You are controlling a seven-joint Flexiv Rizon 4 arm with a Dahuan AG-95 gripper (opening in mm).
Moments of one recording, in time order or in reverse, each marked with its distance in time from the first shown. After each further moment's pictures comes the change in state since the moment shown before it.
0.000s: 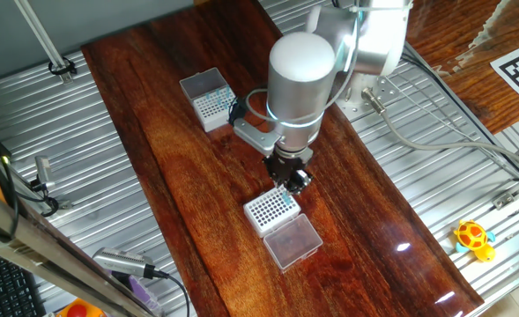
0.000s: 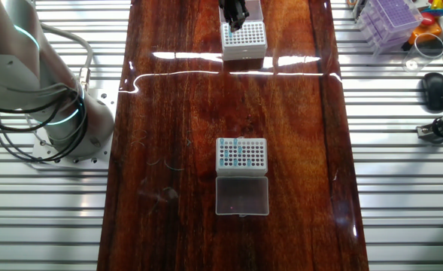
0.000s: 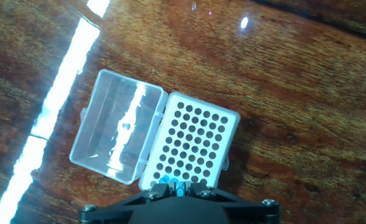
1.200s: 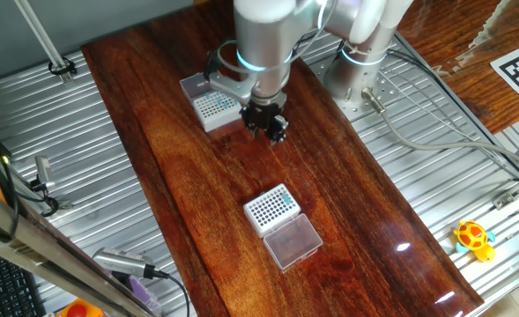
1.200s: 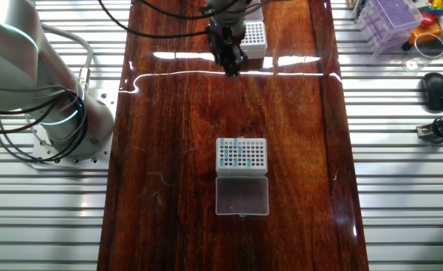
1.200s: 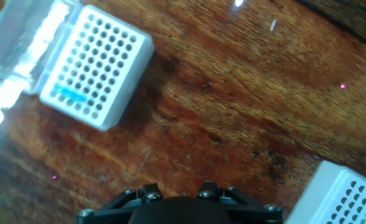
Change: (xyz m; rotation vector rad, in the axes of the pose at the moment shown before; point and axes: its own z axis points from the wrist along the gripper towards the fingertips) arm 0.067 -0.106 -0.016 0.037 0.090 -0.087
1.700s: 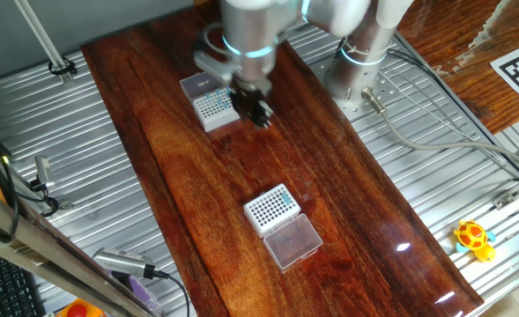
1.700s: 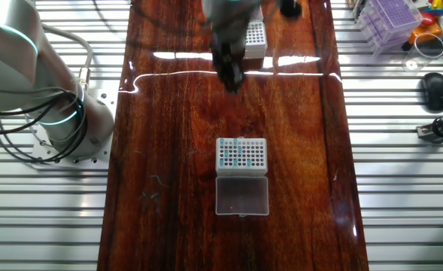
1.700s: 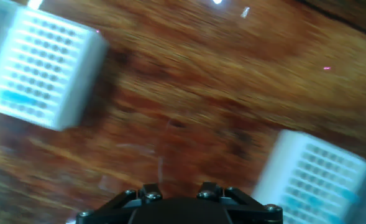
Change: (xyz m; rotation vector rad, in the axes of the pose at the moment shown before) arm 0.034 -0.074 0.001 0.016 -0.015 0.086
